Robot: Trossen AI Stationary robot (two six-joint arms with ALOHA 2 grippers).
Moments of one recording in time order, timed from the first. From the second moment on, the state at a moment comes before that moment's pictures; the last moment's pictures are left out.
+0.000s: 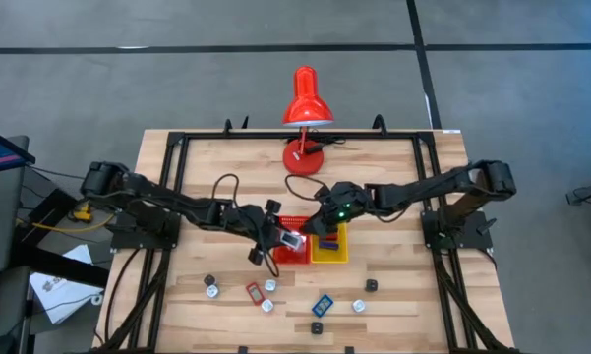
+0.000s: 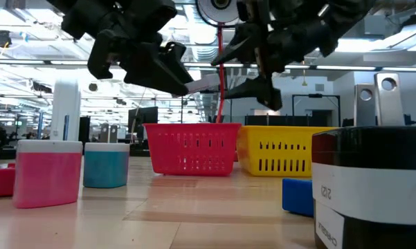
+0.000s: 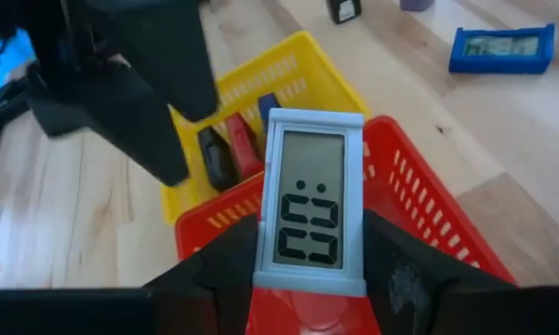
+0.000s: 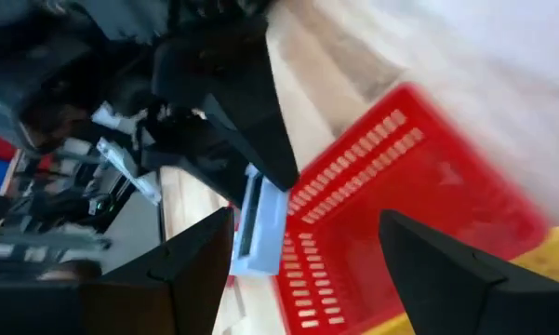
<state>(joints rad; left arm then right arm) -0.15 1.51 0.76 0.14 -0.09 0.42 0.01 1.59 0.84 0.24 -0.19 0.87</state>
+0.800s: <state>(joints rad) -0.16 1.52 0.78 0.14 -0.08 0.42 0.02 1.74 0.95 0.26 -0.40 0.86</state>
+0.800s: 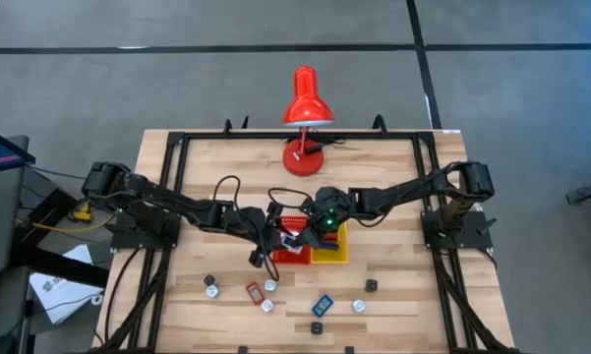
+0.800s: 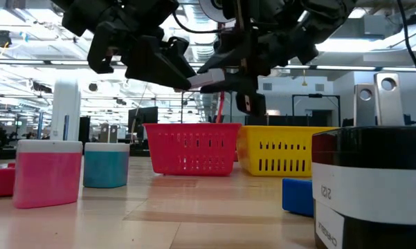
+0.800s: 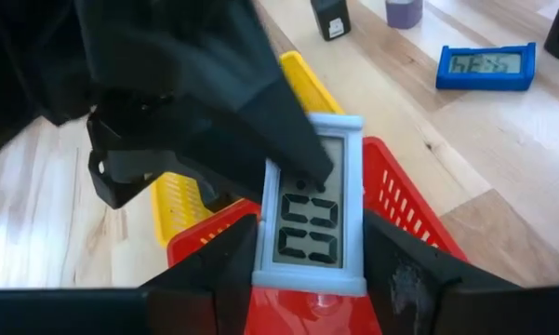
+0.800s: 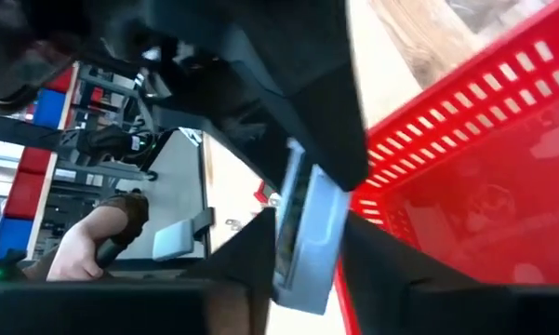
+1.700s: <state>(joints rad) -0.13 1.14 0.51 0.17 -0.03 0.23 0.10 1.59 0.96 -0.09 -0.14 0.51</state>
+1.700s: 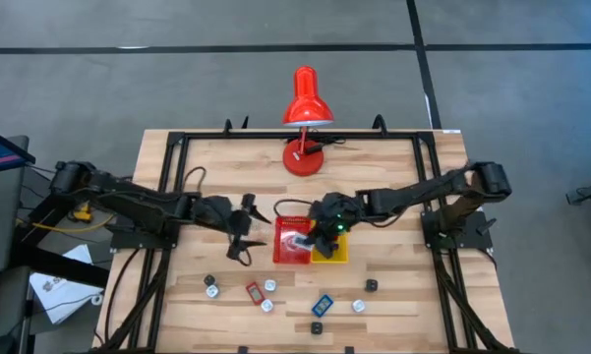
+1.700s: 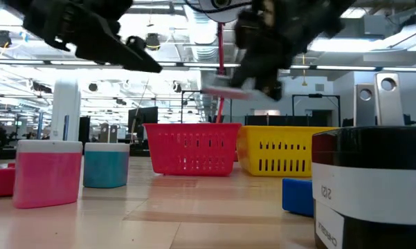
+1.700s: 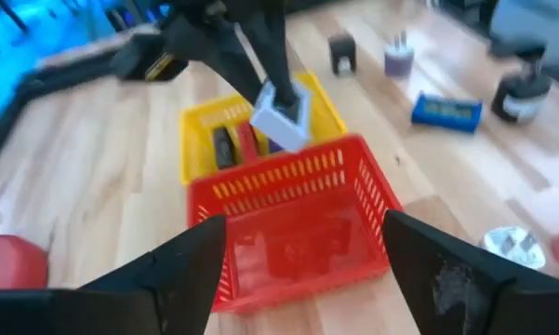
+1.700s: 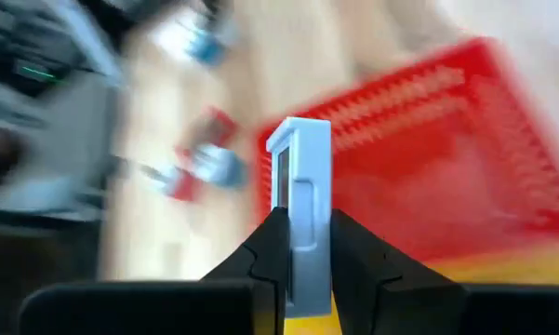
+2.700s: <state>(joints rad) -0.11 0.94 0.34 0.41 -0.06 0.18 0.31 1.59 0.96 -0.41 0.20 0.37</state>
